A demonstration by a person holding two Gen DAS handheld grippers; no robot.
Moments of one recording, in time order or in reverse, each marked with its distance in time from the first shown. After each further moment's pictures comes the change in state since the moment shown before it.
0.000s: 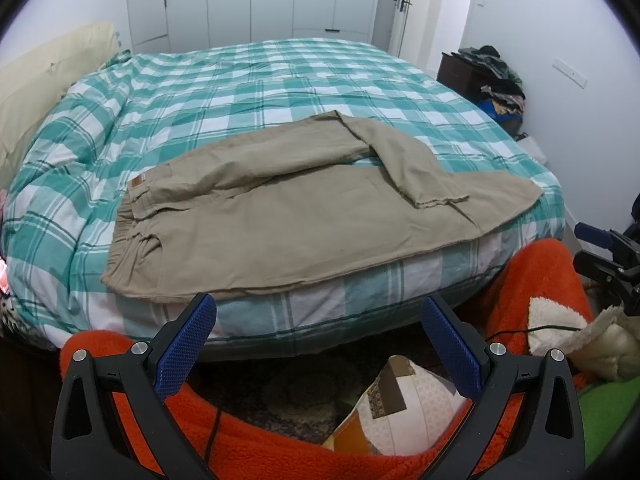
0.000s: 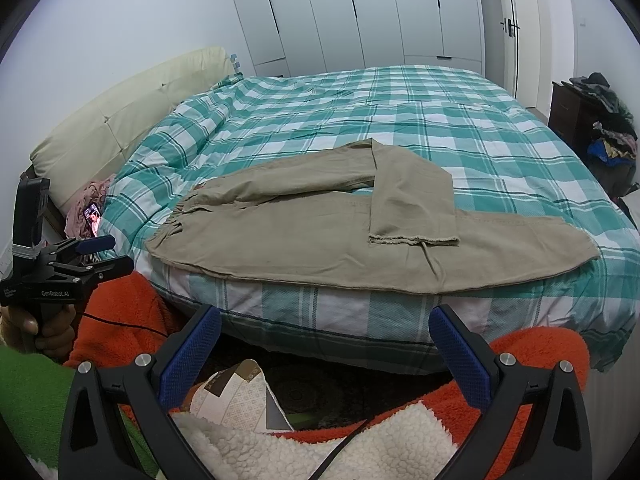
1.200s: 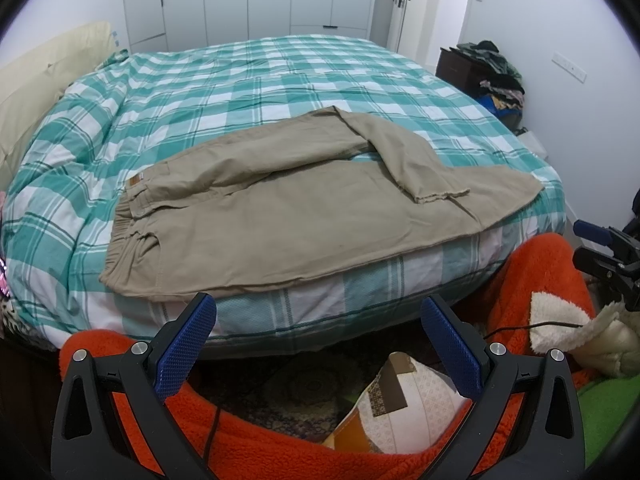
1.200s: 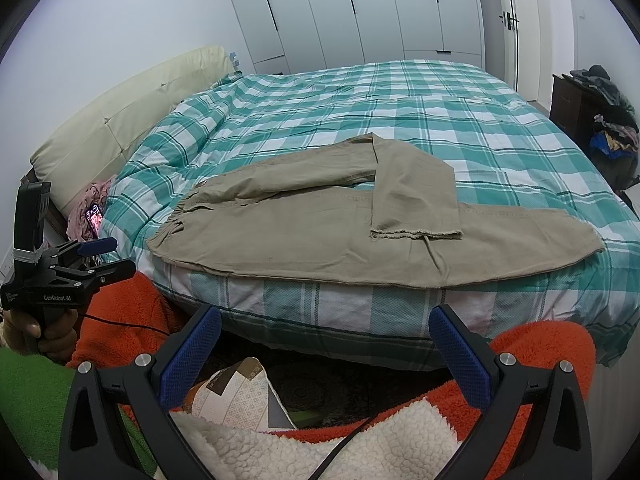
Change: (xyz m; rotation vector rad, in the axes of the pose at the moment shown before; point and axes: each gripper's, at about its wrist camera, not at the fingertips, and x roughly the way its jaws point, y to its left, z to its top) left arm 0.004 0.000 -0.001 0.007 0.009 0.000; right arm 0.004 -0.003 -0.003 0.009 0.011 0.013
